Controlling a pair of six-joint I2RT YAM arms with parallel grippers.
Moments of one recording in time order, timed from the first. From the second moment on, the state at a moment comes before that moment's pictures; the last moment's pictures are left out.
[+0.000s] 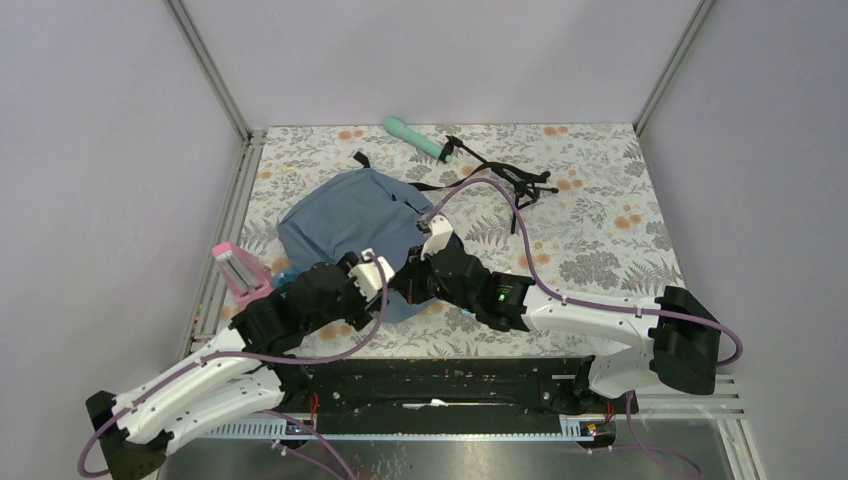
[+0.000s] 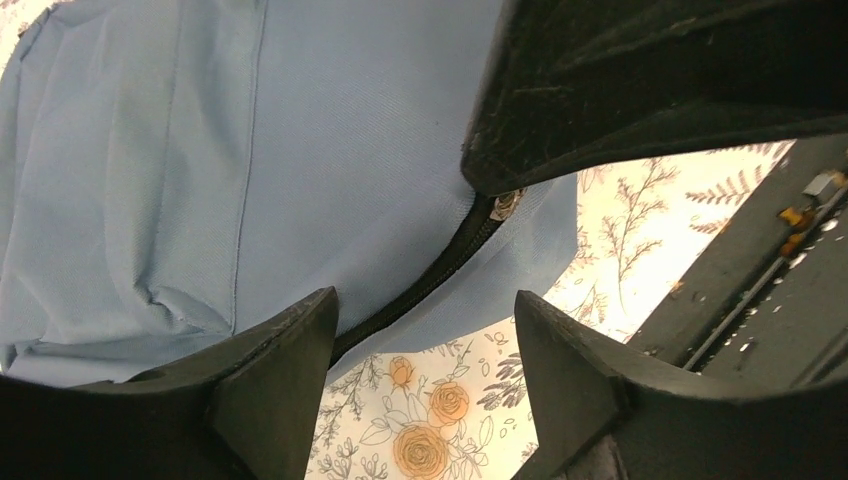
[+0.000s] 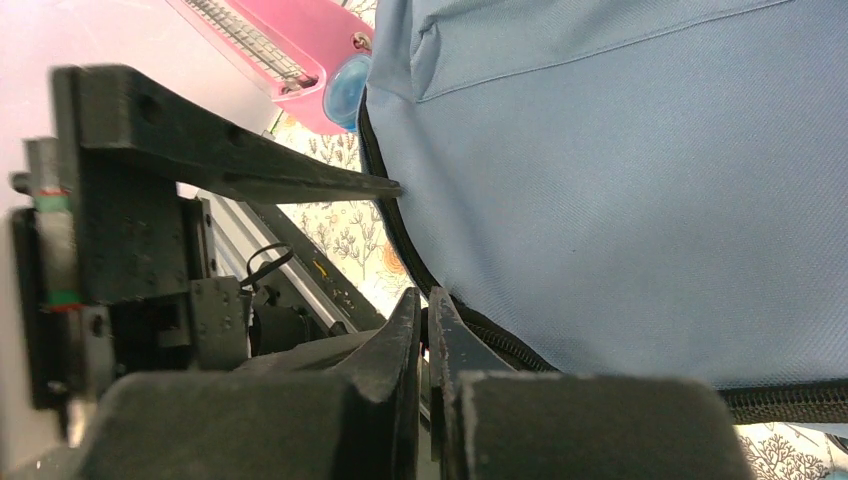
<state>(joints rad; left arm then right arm) -0.87 0.63 0.65 -0.60 -0.11 0.20 1.15 1.38 0.92 0.09 0.19 0.69</state>
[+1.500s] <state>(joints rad) -0.94 0.80 0.64 -0.49 -0.22 0.21 1.15 1.33 0.85 0.11 0.28 0.70</state>
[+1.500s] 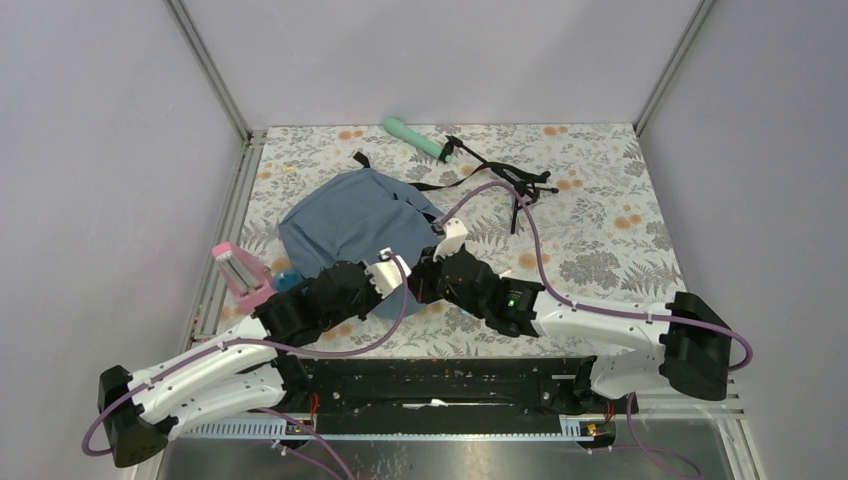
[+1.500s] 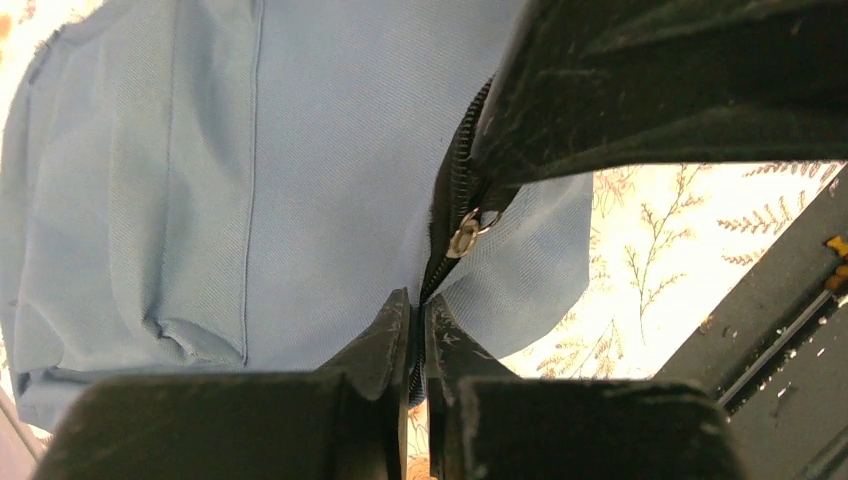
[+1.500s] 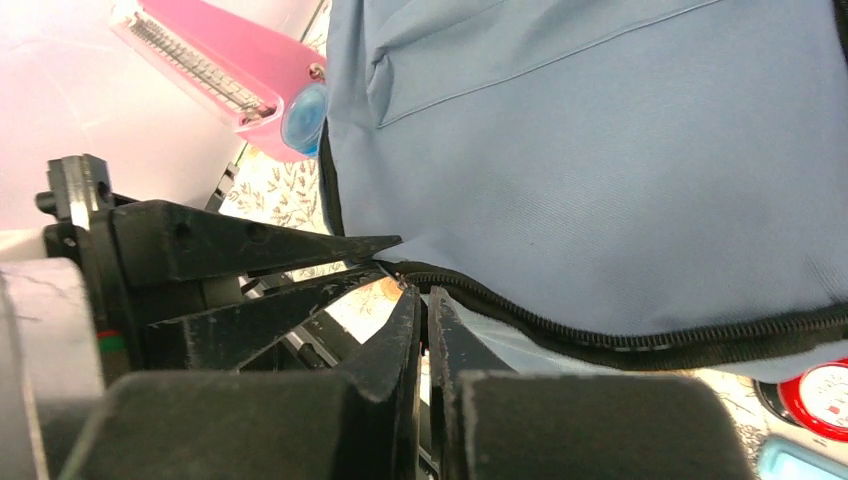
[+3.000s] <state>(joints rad) -0.97 0.72 0.62 -0.42 -0.52 0.22 0.89 1.13 0.77 -0.01 0.29 0.66</state>
